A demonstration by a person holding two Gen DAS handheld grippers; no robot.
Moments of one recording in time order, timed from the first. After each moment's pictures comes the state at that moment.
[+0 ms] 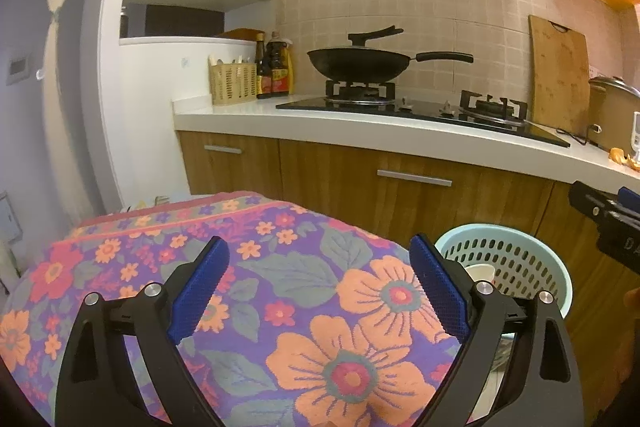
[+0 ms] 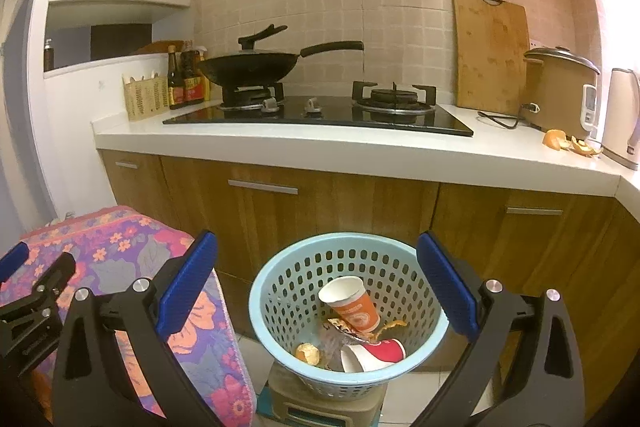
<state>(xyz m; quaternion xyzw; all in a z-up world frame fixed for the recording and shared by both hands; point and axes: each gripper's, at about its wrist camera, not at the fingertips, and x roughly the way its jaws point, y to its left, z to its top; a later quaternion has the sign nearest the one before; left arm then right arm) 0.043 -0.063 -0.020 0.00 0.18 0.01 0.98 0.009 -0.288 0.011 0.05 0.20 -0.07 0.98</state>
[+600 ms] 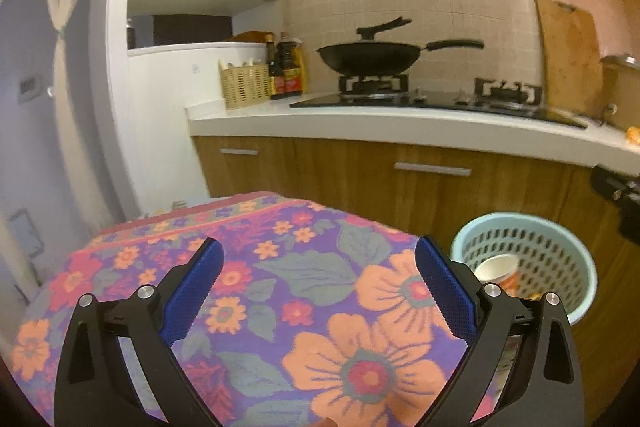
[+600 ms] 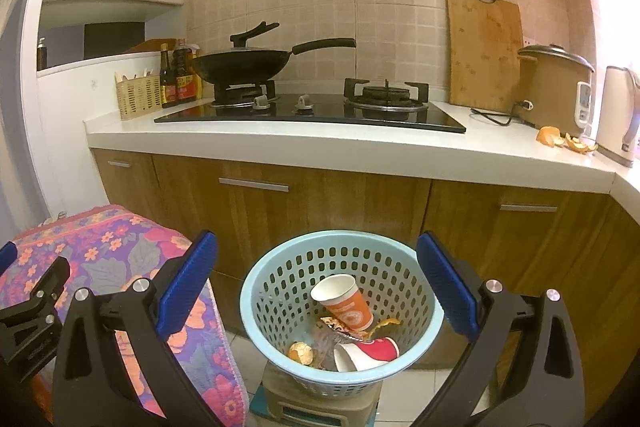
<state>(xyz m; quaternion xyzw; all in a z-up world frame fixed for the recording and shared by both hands) 0.048 -0.070 -0.026 0.04 0.19 0.05 0.98 0.009 -0.291 0.009 0.04 0.20 -0.08 0.98</state>
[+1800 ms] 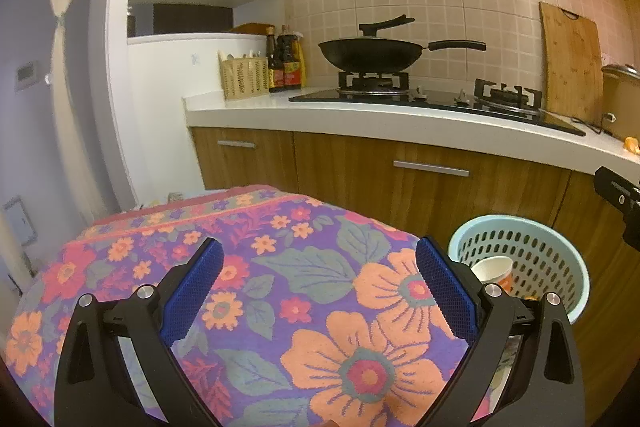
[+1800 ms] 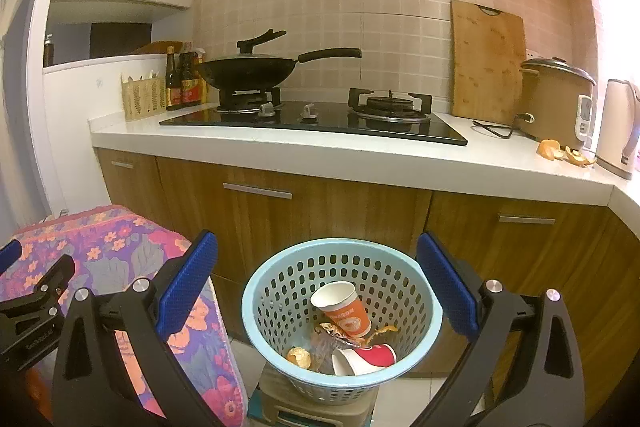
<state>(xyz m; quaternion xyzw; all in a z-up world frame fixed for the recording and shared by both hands) 0.049 -0.061 -0.022 0.01 0.20 0.03 0.98 0.003 -0.286 0.013 0.03 0.19 -0.07 0.98</state>
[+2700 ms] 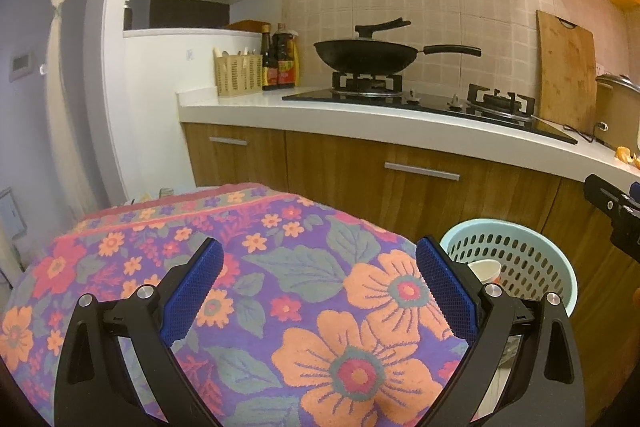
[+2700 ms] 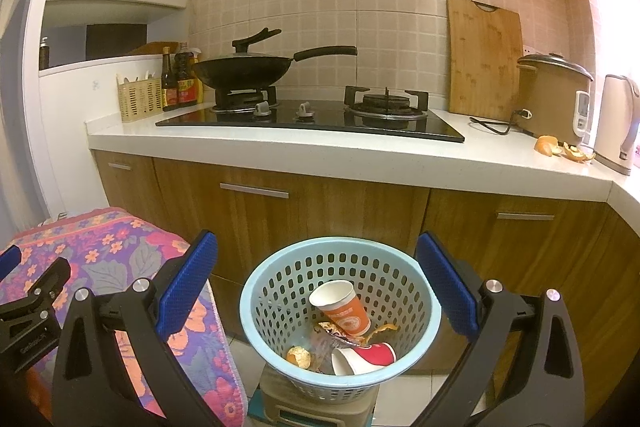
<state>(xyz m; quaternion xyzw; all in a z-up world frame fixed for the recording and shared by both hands) 0.050 -0.059 -0.022 0.00 0.21 0.02 0.98 0.008 -0.294 0.015 0.04 0.19 -0.07 0.98</state>
